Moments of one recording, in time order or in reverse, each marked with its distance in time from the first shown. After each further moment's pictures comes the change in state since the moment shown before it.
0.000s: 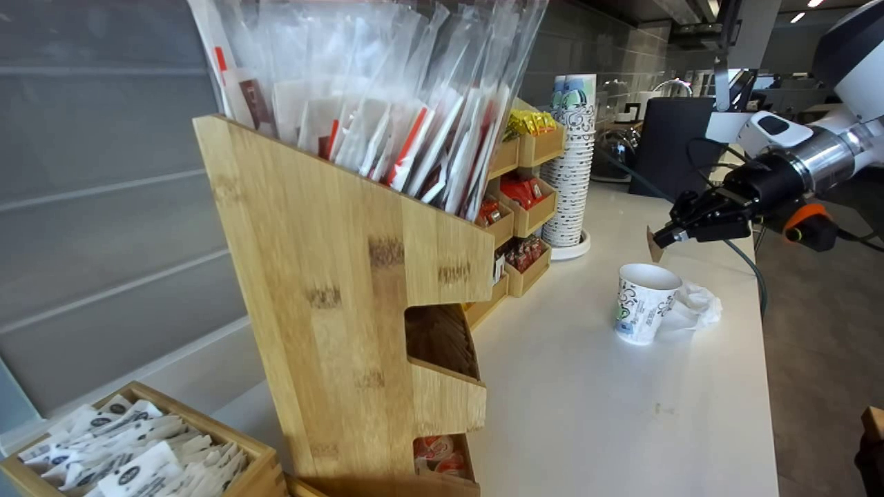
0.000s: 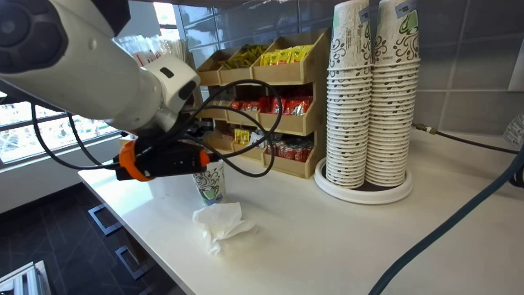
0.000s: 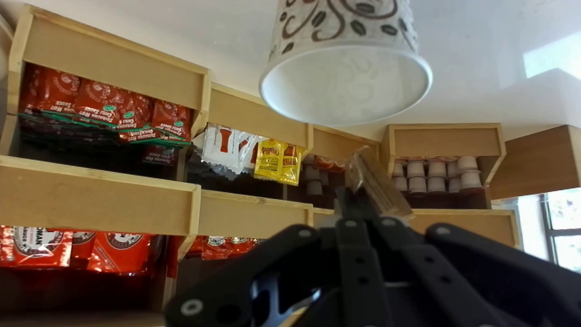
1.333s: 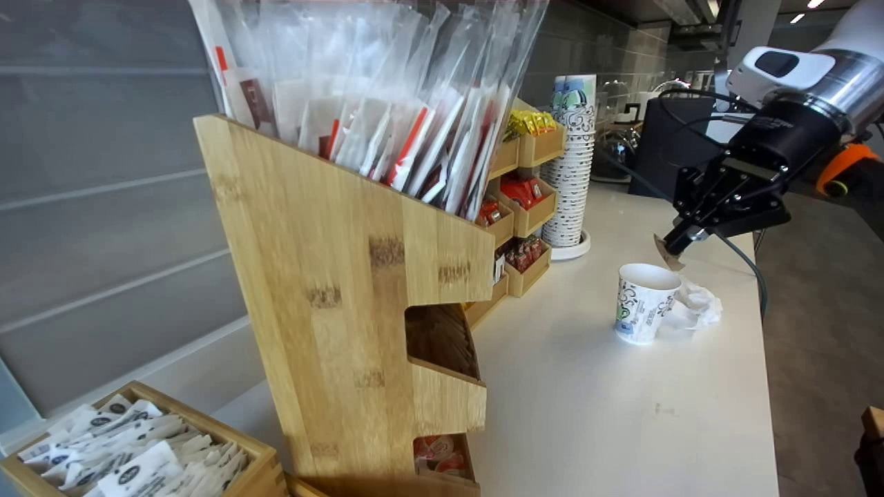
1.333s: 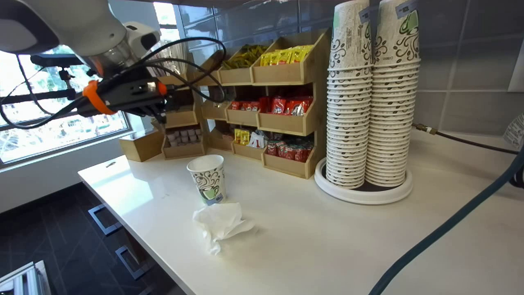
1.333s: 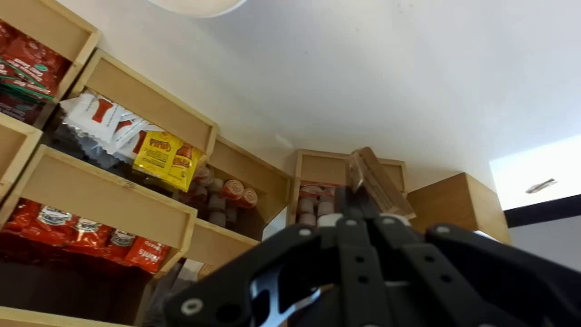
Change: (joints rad) arm -0.042 -0.290 0.394 0.006 -0.289 -0.057 0.466
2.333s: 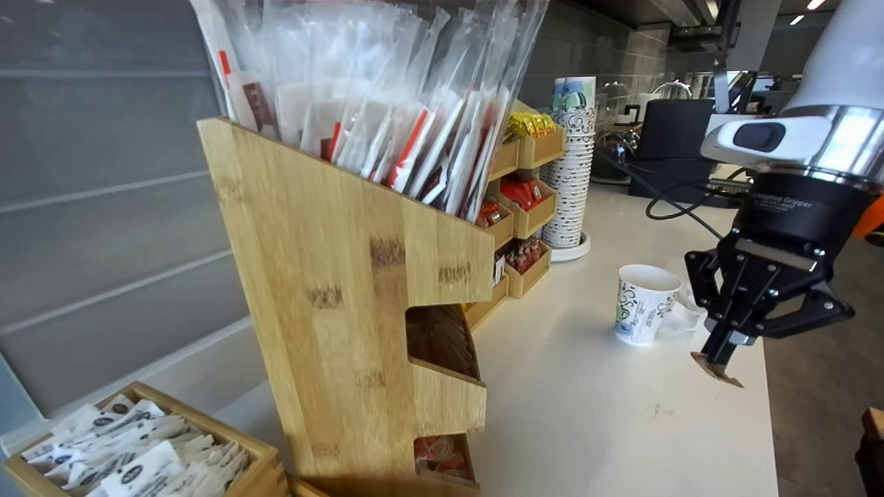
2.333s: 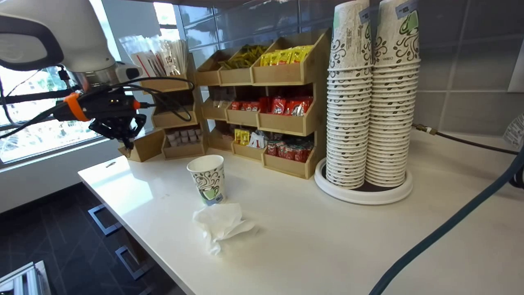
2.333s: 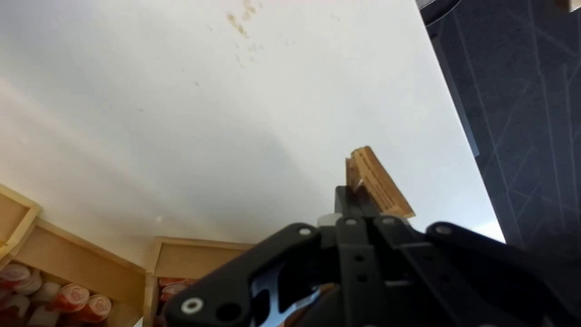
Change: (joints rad) arm 0.004 -0.057 0.312 -0.003 -0.098 -0.156 0.241
